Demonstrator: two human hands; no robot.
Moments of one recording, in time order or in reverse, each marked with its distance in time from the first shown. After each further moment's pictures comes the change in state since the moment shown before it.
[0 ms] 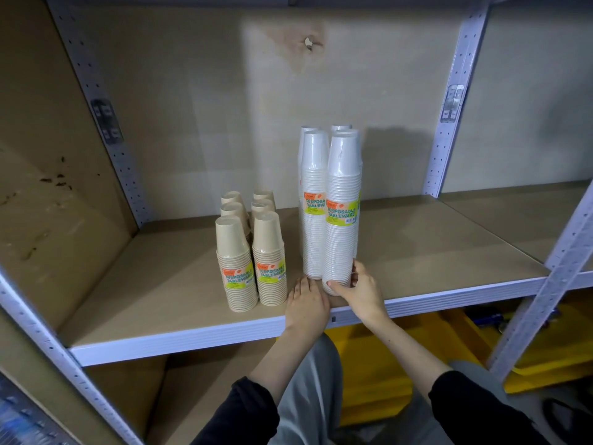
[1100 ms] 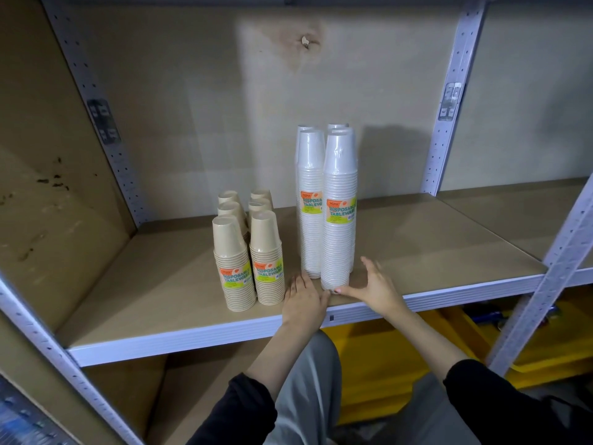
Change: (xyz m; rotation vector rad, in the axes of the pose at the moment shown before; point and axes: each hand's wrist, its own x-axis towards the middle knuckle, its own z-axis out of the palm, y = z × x) left_hand 0.001 0.001 -0.011 -0.112 -0.108 -0.056; right_hand 0.017 0.022 -0.029 -0.344 -0.138 -0.021
